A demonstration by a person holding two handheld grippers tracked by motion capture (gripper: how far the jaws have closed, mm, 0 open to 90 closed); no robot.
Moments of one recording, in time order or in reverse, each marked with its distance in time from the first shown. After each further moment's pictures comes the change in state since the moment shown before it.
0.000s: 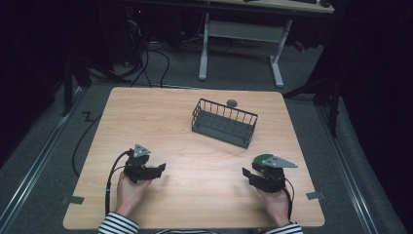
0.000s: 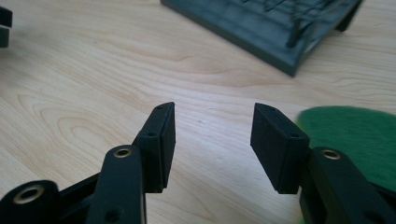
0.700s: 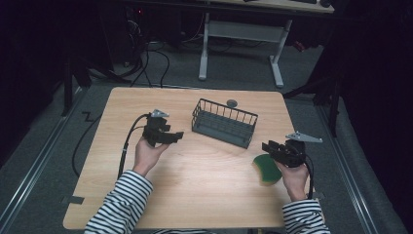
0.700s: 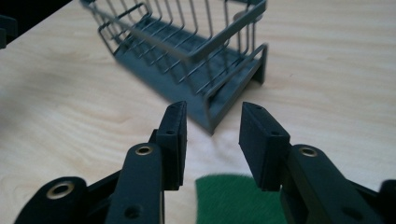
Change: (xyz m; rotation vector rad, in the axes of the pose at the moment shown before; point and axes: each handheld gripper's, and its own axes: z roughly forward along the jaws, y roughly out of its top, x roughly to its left) left arm -0.002 0.116 0.033 -0.031 -0.117 0.017; right arm -0.076 0.050 -0.004 -0.061 -0.002 0.087
